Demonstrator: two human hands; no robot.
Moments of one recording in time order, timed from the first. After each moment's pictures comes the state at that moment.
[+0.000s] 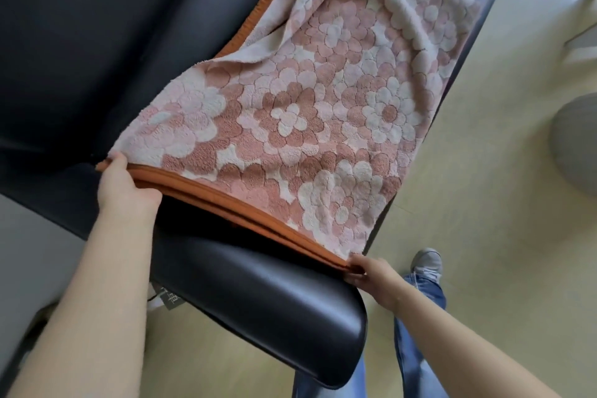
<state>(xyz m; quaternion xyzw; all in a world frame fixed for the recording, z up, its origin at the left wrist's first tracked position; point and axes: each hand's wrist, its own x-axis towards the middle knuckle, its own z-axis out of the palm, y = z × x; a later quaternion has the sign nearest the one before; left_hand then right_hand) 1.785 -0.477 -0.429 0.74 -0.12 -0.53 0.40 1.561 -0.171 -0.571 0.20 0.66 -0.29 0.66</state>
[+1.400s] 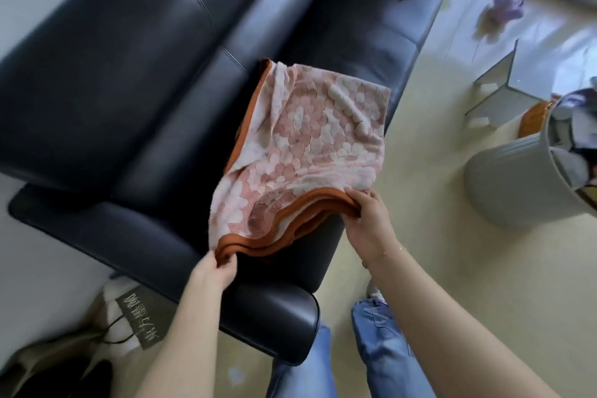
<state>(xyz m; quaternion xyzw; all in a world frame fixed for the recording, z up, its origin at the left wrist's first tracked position) 1.742 -0.342 -0.403 0.66 0.17 -0.68 0.29 1.493 -0.250 -0.333 0.17 0.50 -0.70 0.48</state>
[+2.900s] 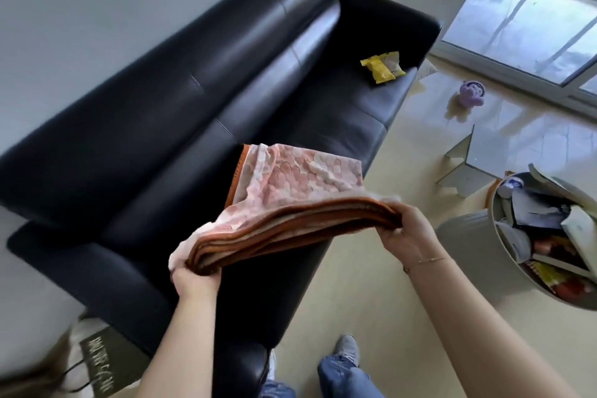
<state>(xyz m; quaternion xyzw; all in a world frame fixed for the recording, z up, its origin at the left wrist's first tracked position) 1.640 -0.331 -0.313 0.65 -0.02 -0.60 0.47 1.337 -0.235 -0.183 0.22 0.49 -0.68 0.49</state>
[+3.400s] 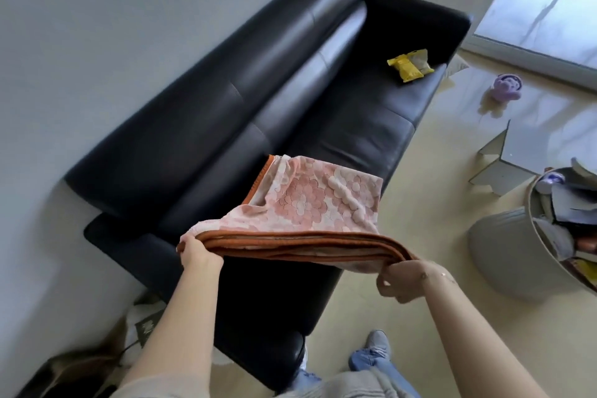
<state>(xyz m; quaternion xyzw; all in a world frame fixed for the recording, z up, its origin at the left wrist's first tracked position) 1.692 -0.374 -0.253 0.73 0.05 -0.51 0.45 1.369 -0.181 -0.239 0.65 0.32 -0.54 0.43</state>
